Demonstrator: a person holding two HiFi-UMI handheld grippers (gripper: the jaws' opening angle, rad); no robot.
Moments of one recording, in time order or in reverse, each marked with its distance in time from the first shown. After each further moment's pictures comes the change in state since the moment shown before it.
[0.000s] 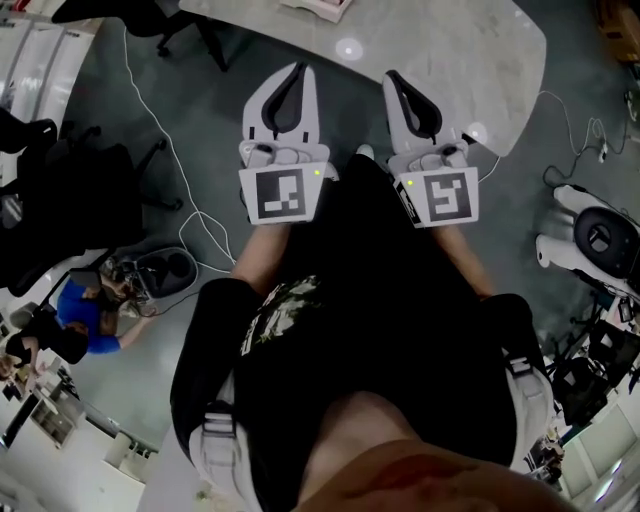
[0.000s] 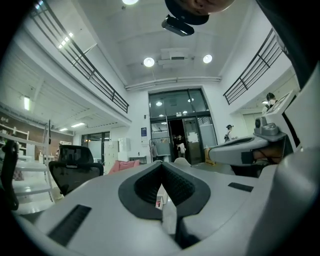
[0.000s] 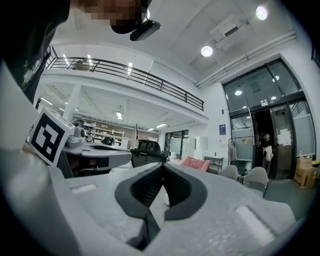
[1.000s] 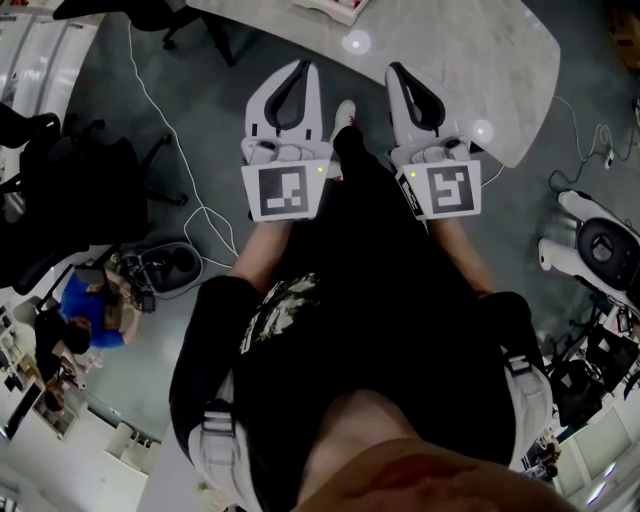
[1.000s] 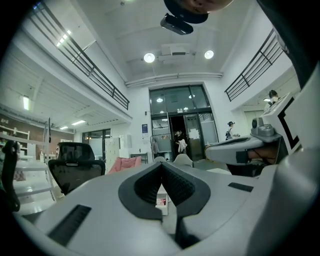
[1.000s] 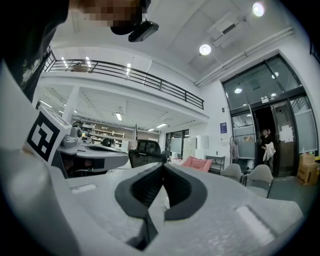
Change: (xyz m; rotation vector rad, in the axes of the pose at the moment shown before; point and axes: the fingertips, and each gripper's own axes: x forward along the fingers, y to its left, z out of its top) left arm 0.035 0.038 -0.013 0.005 0.028 0.006; right arm 0.058 -0.010 -0.012 0.032 -0.008 0.003
